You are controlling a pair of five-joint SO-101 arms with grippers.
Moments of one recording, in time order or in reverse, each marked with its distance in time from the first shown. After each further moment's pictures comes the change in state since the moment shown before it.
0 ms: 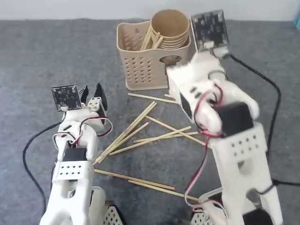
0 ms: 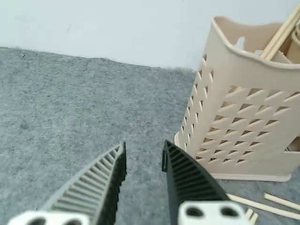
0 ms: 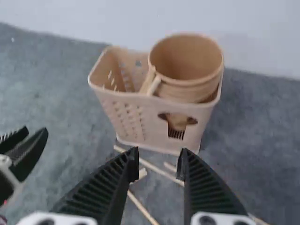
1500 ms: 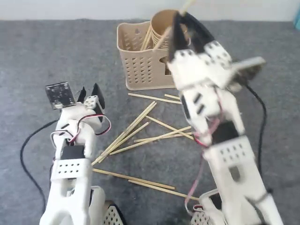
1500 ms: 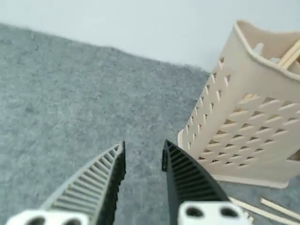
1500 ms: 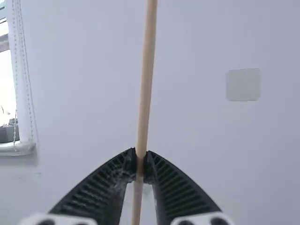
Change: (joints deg) left arm -1.5 0.4 -2.6 4.6 3.5; right arm 1.3 -6.6 32.2 -80.9 -3.5
